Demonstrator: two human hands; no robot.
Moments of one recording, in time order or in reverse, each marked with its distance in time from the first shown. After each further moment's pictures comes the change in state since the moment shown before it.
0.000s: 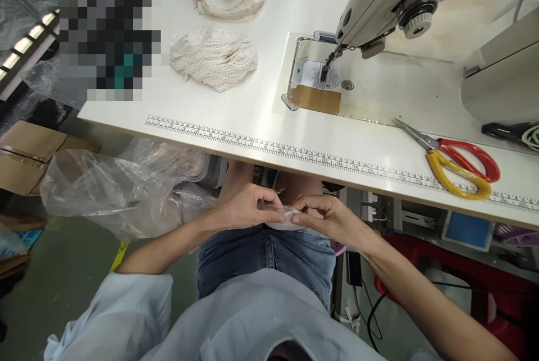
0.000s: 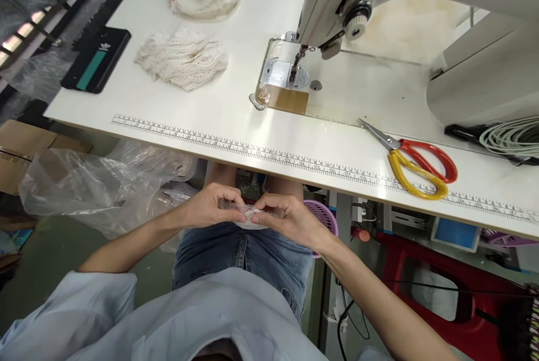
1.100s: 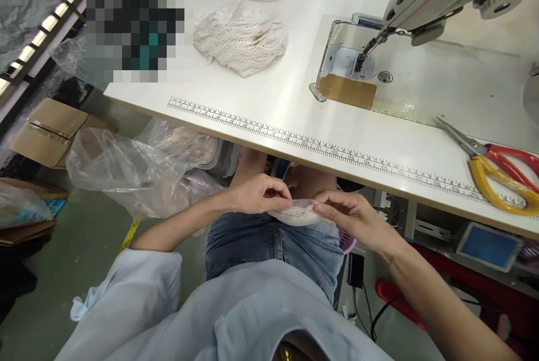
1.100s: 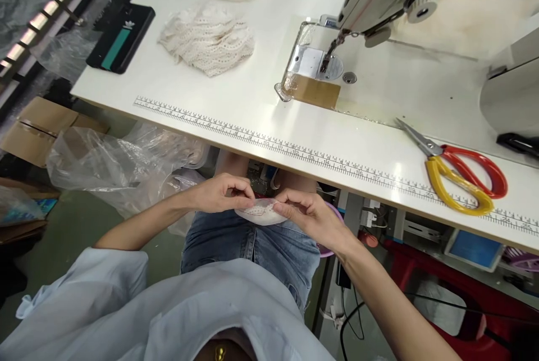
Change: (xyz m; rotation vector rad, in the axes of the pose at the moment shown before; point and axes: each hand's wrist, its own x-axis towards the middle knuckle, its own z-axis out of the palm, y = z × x) left_hand -0.006 -0.006 -0.017 0.075 -0.084 0.029; right_hand 0.000 0.007 -0.003 -0.063 0.027 0.030
